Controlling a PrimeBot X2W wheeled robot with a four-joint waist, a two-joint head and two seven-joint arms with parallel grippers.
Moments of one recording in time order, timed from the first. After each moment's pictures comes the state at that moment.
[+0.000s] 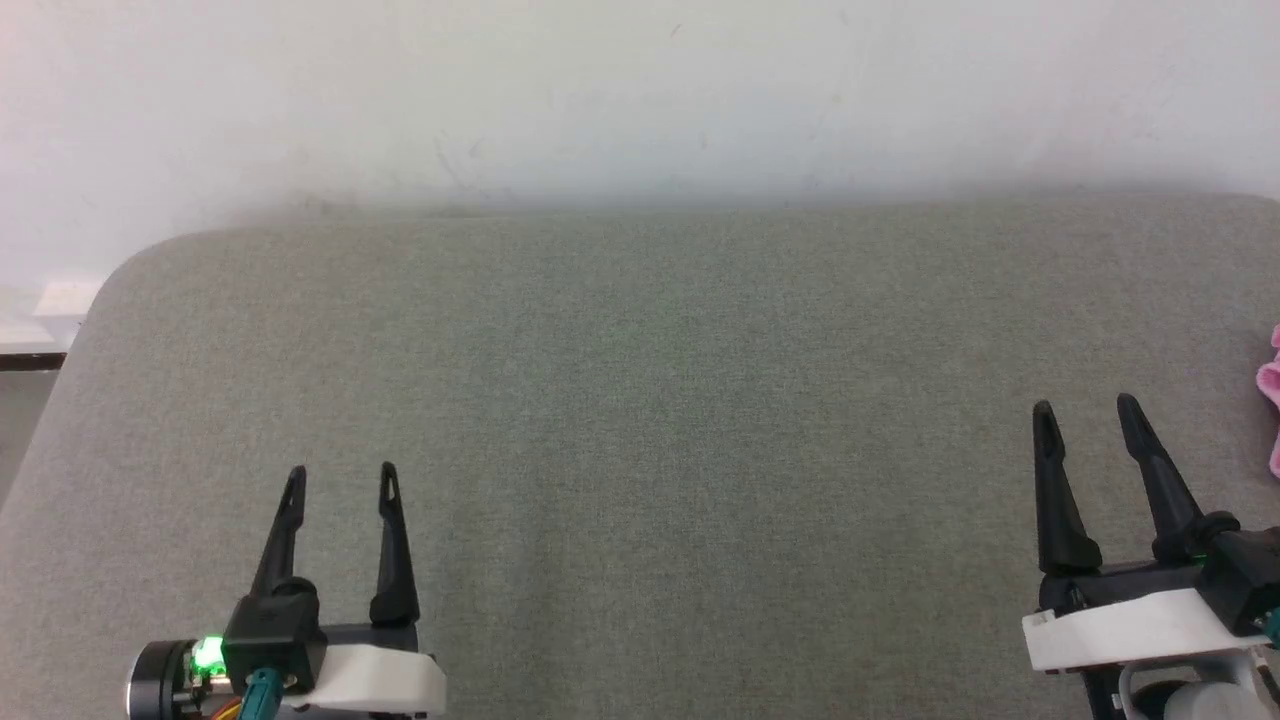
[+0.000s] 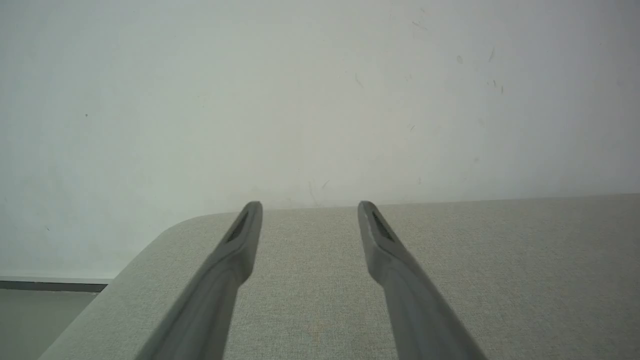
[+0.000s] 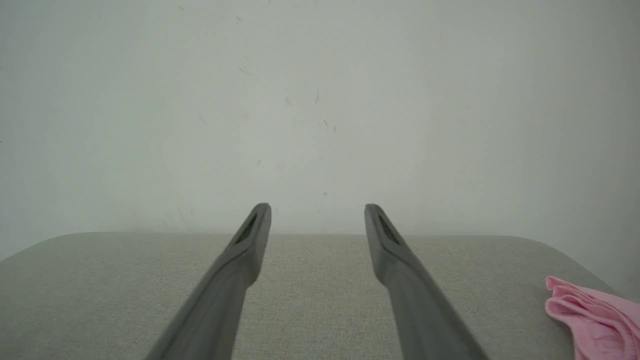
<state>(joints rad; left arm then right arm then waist) 0.08 0.14 -0.08 -0.04 -0.06 0.18 -0.26 0.03 -0.06 -0.06 -0.03 0.12 0.13 -0.26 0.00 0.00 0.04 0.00</state>
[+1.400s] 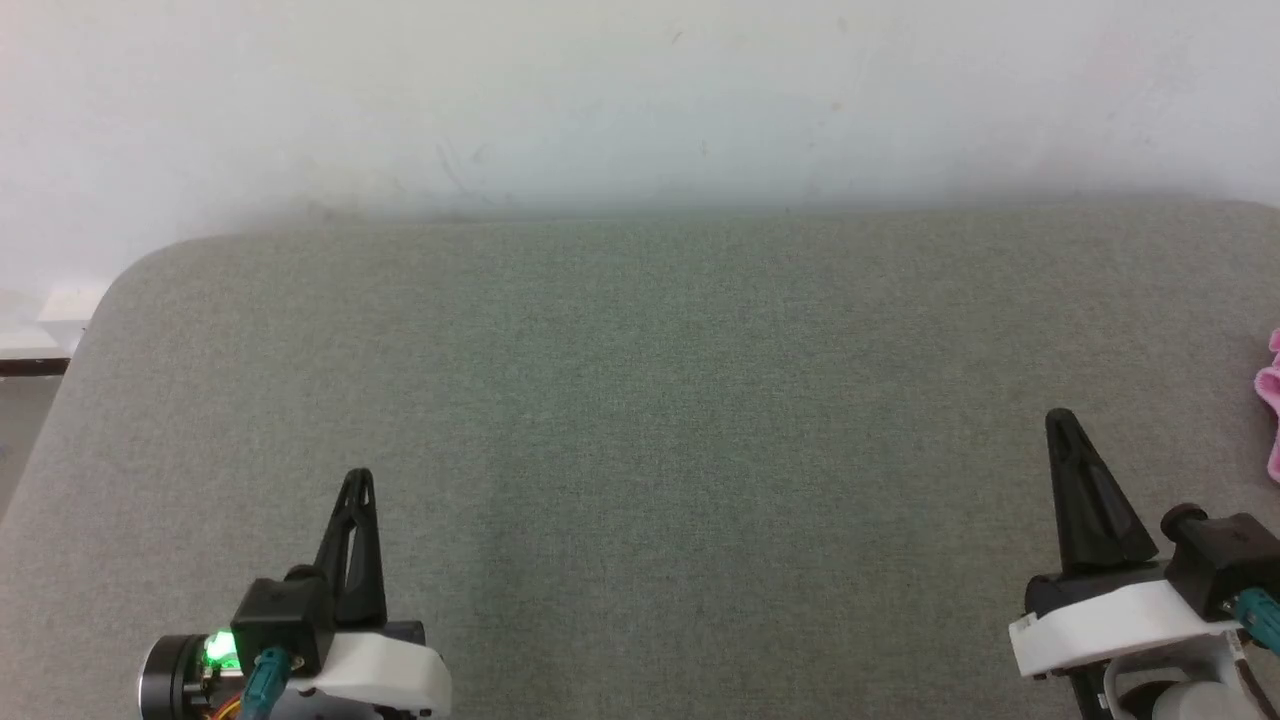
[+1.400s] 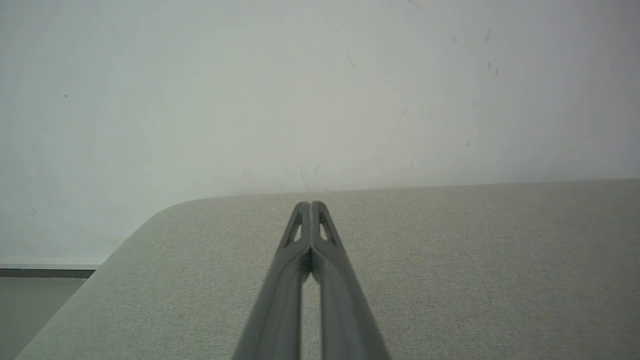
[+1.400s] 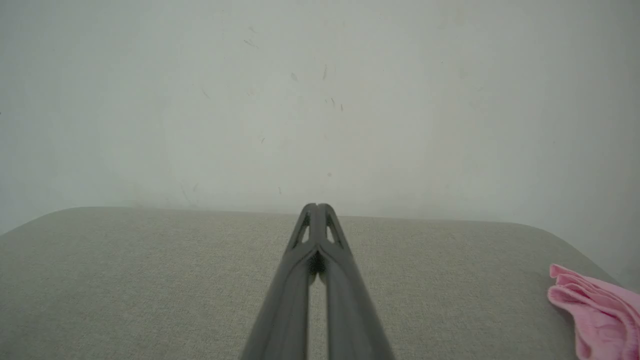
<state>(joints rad) 0.07 0.11 -0.07 -0.03 -0.05 0.12 -0.18 0.03 -0.06 -0.05 -0.03 0.10 0.13 -0.19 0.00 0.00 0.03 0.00</state>
